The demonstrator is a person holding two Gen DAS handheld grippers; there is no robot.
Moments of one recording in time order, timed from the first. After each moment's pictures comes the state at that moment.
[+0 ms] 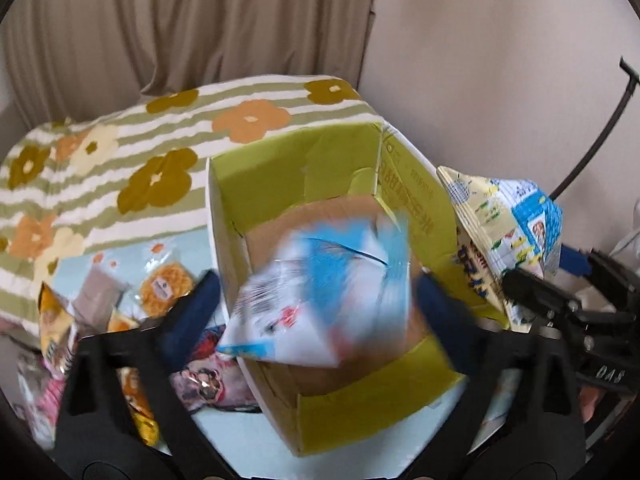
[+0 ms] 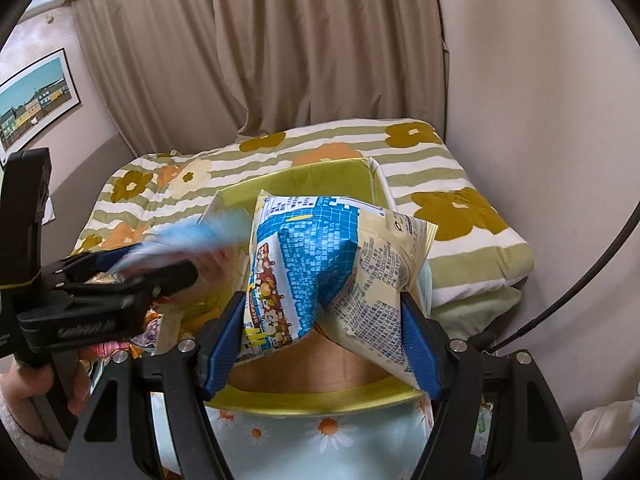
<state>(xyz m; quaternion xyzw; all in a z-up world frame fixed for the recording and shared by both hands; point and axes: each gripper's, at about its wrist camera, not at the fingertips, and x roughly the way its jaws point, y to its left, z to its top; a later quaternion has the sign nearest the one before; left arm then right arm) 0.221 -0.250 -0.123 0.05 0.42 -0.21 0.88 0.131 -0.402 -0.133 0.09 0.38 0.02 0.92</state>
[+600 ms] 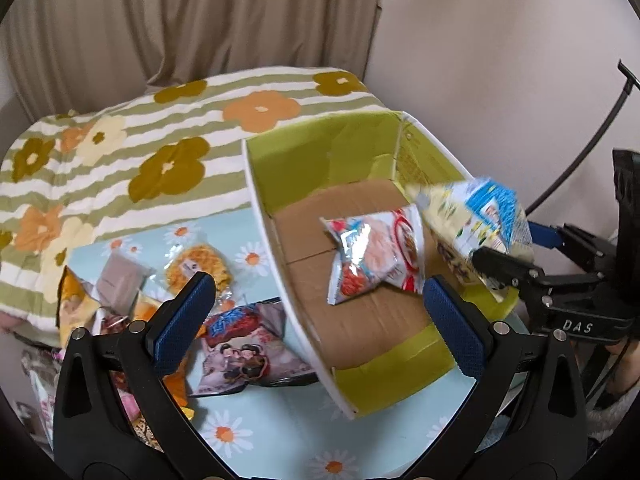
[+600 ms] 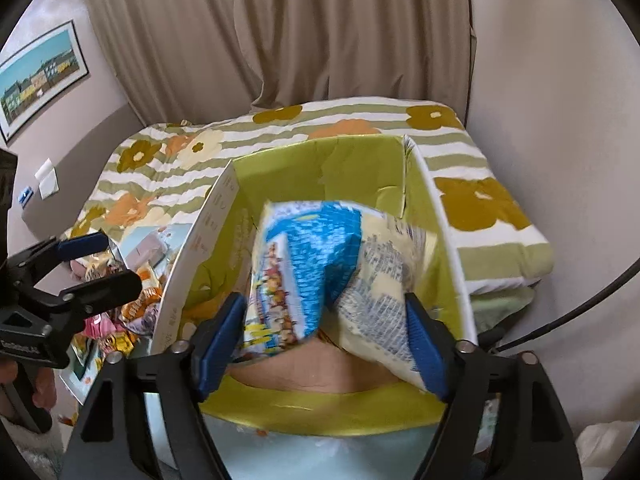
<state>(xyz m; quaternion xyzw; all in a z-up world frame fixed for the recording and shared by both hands) 0.212 -0.198 -0.120 0.04 0.44 -0.21 0.87 0.158 -0.377 -0.157 0.08 0.41 0.06 0.91</state>
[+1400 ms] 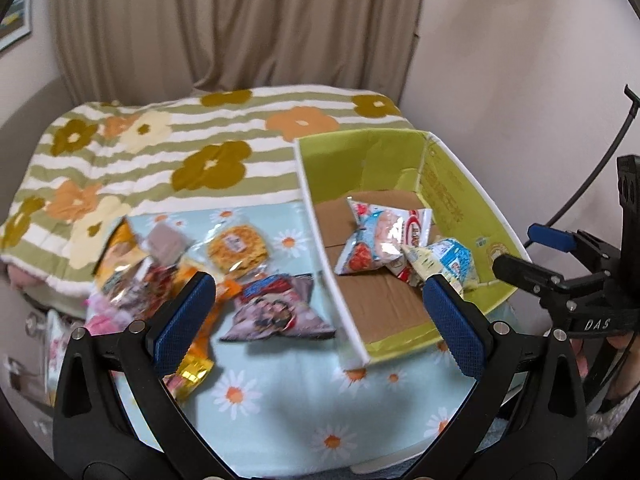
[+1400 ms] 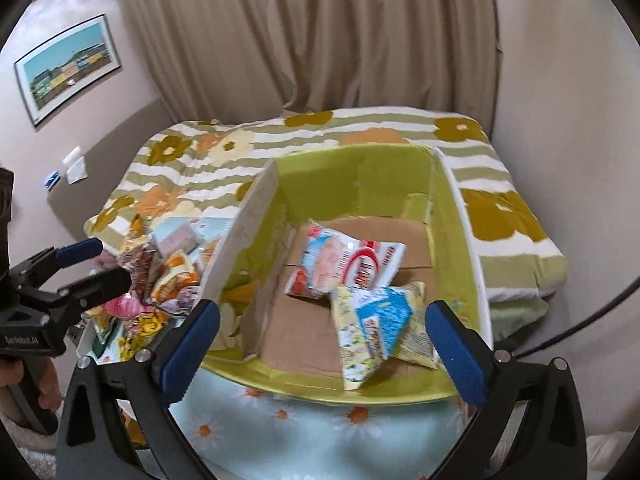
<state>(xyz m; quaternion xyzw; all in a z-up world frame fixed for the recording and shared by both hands) 0.148 -0.156 -0.099 0.01 0.40 -0.13 0.91 0.127 -0.358 -0.134 0.05 0.39 0.12 0.91</state>
